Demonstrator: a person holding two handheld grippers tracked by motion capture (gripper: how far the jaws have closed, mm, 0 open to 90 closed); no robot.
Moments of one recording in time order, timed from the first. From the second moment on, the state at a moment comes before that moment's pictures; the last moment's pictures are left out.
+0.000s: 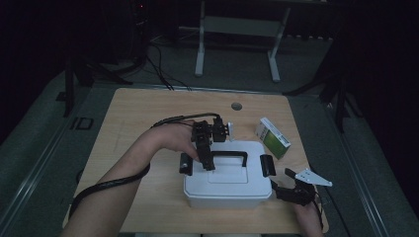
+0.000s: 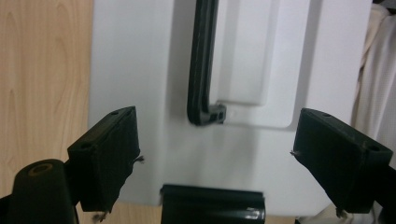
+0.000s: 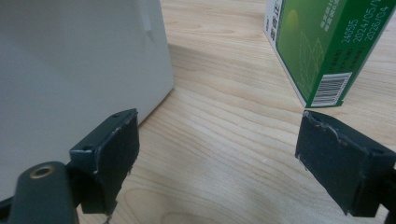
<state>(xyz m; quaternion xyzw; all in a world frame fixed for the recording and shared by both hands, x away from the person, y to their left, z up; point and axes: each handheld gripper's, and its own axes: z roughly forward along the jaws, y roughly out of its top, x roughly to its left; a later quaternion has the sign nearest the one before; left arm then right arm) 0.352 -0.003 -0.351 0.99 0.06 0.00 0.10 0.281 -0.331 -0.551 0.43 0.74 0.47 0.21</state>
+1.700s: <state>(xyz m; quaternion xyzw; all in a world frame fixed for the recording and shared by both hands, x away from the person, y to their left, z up) 0.357 -0.057 -0.357 1.00 -0.04 -0.02 0.06 0.281 -0.333 -0.551 0.43 0.74 0.47 0.21</state>
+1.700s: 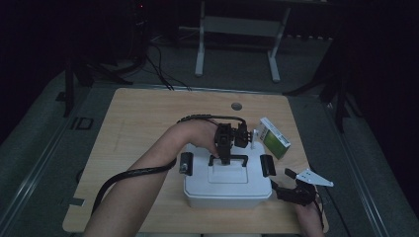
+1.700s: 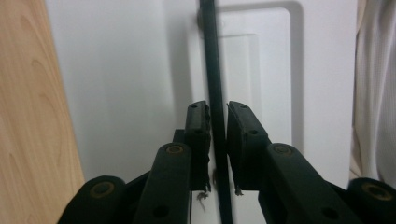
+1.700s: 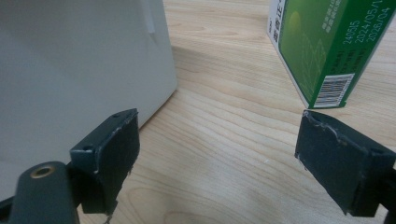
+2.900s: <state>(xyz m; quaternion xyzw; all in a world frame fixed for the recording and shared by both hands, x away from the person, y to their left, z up) 0.357 -0.057 -0.341 1.00 -0.02 -0.01 0.07 0.281 -0.333 -0.551 0.42 0.74 0.48 0.20</state>
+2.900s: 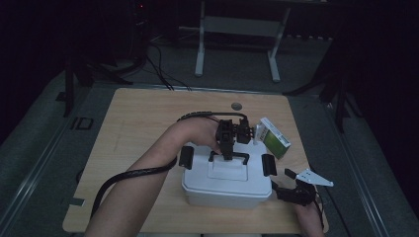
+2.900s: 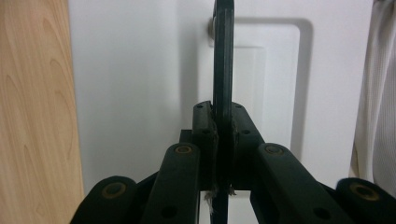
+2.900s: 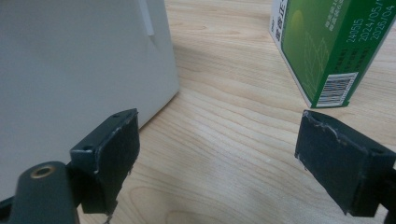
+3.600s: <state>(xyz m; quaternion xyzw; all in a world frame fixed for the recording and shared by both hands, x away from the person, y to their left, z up) 0.354 -0.026 -0.312 1.00 0.00 0.02 0.09 0.281 -0.333 -0.551 0.43 0.74 0.48 0.20</state>
